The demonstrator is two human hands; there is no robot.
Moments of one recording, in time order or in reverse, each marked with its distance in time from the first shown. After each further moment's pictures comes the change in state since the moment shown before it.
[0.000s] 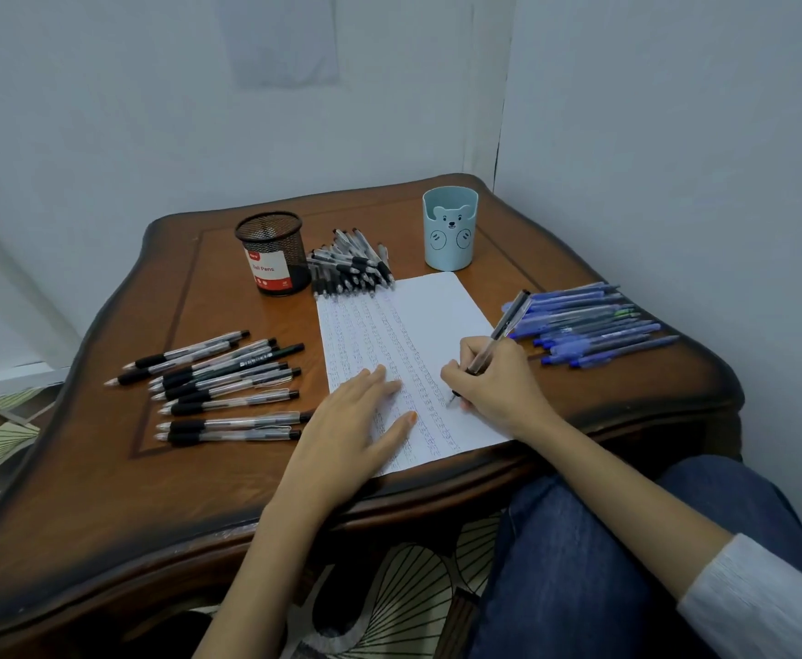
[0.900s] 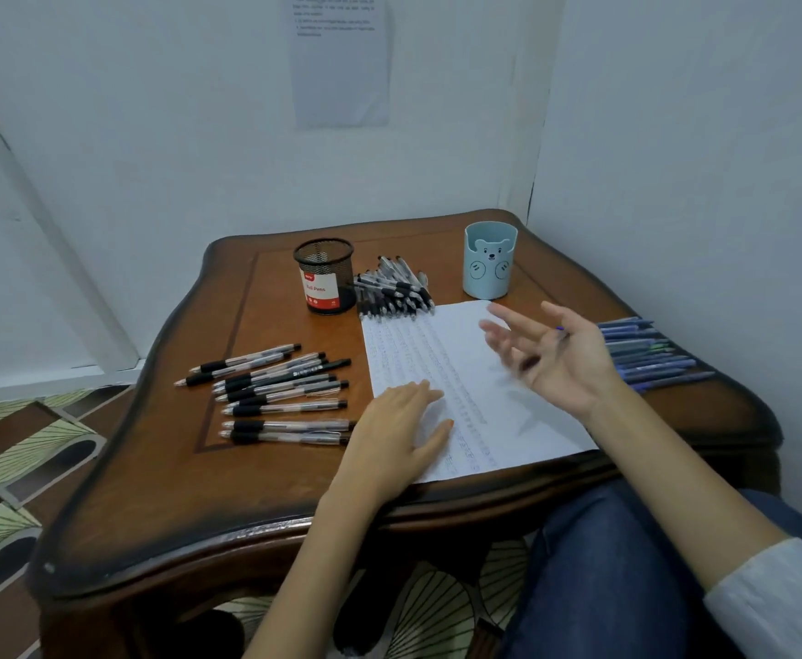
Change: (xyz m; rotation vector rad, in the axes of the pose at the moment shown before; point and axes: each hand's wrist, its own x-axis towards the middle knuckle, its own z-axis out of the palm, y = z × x) left_hand 0.000 0.006 -0.008 0.026 0.088 0.073; right_hand 0.026 -0.042 -0.034 1.080 -0.199 0.504
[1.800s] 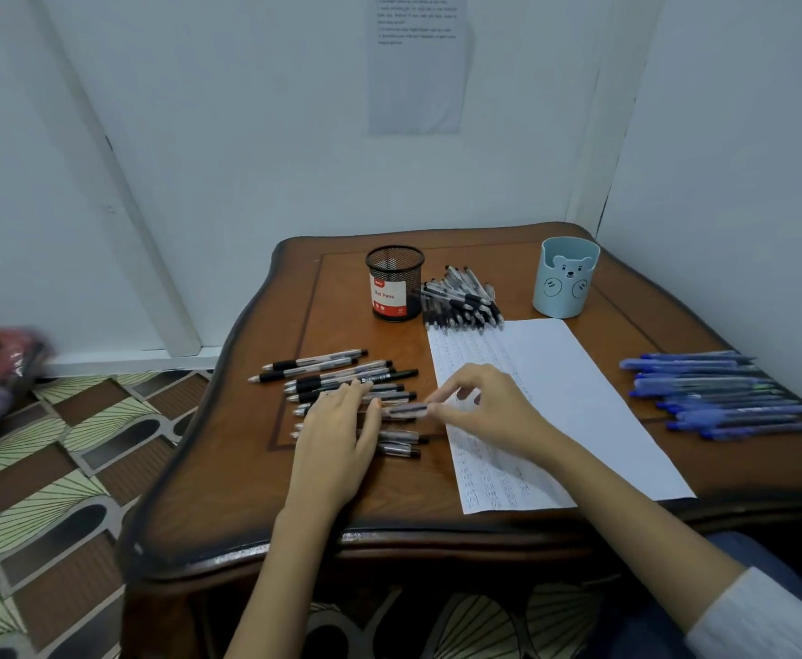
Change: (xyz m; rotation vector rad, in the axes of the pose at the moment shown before) left_hand -0.038 -0.077 -0.049 0.033 0.306 -0.370; right_hand 0.034 0.096 0.076 -1.419 -0.211 -0.396
